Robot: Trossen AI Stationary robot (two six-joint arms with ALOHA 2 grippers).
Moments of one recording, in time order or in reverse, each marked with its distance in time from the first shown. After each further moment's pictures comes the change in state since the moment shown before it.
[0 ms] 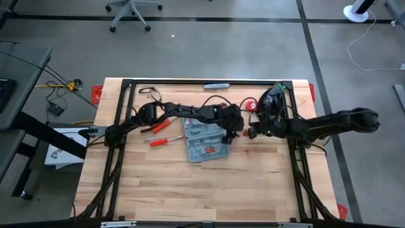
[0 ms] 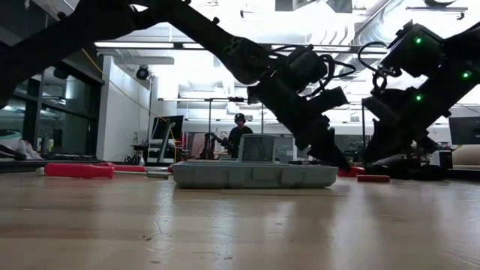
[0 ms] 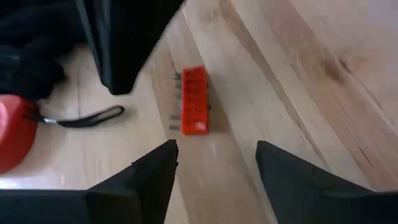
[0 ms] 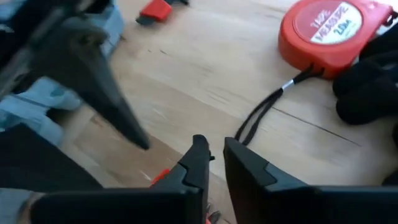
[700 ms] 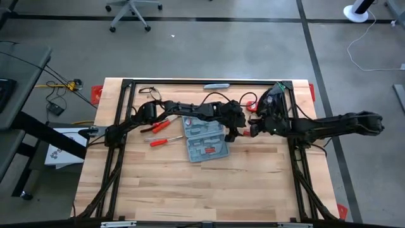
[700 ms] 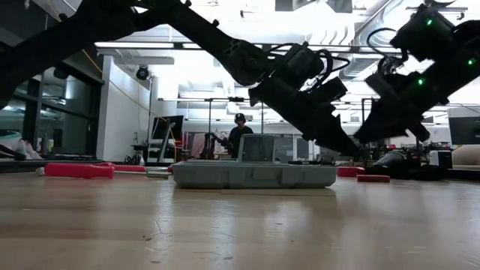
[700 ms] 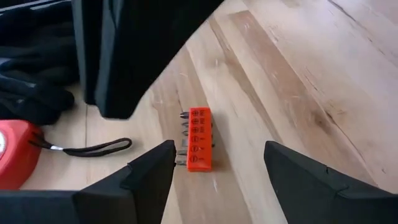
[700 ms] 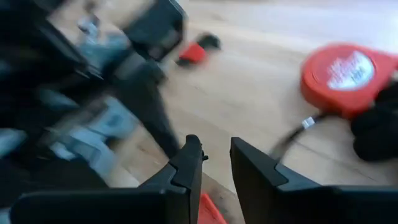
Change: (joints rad) left arm 0.021 0.001 0.001 0.094 0.108 -0.114; right arm 0.000 -0.160 0.001 0.014 -0.001 -0.054
